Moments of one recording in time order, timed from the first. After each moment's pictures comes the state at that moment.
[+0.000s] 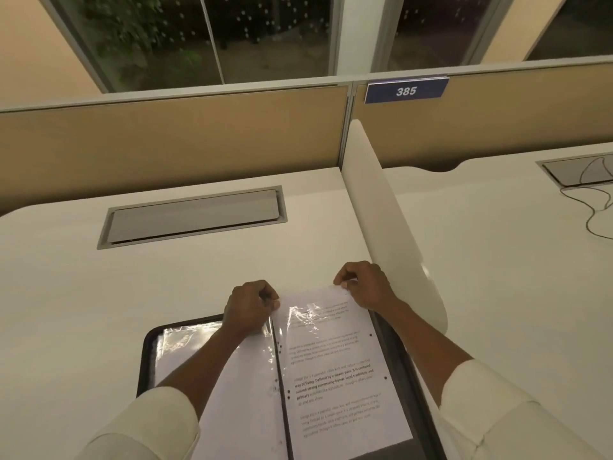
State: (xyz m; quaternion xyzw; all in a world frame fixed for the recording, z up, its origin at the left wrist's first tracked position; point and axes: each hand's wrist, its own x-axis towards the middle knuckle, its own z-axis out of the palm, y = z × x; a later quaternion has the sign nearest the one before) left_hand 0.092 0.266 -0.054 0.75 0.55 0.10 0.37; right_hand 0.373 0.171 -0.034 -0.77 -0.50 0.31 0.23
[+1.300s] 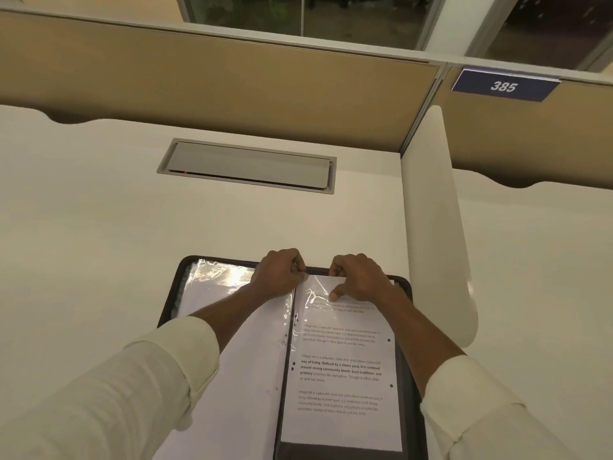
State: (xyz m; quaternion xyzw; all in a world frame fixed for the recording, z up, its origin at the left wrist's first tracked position) left_hand 0.089 0.242 -0.045 0.72 0.58 0.08 0.39; right_hand 0.312 0.198 -0.020 -0.66 -0.67 0.32 -0.02
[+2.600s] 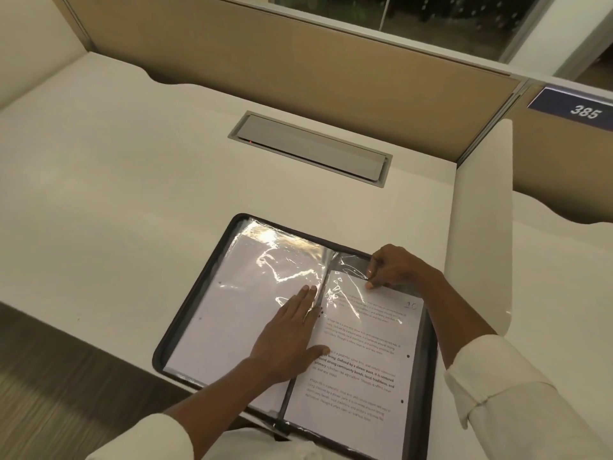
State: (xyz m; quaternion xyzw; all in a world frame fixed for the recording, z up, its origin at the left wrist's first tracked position) left_hand 0.041 0.032 -0.040 0.81 0.53 0.01 0.24; right_hand 0.311 0.200 0.000 -0.65 -0.63 0.41 -0.10
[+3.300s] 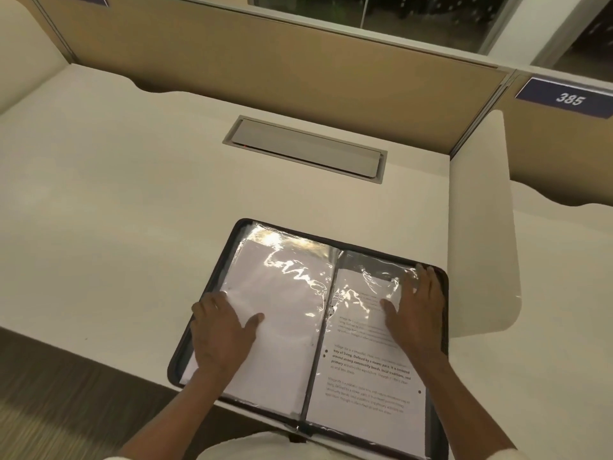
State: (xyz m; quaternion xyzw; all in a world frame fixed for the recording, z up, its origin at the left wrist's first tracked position) left_hand -0.070 0.037 -0.050 0.57 0.81 0.05 0.13; right_hand 0.289 0.061 -0.046 -0.77 -0.63 0.04 0.10
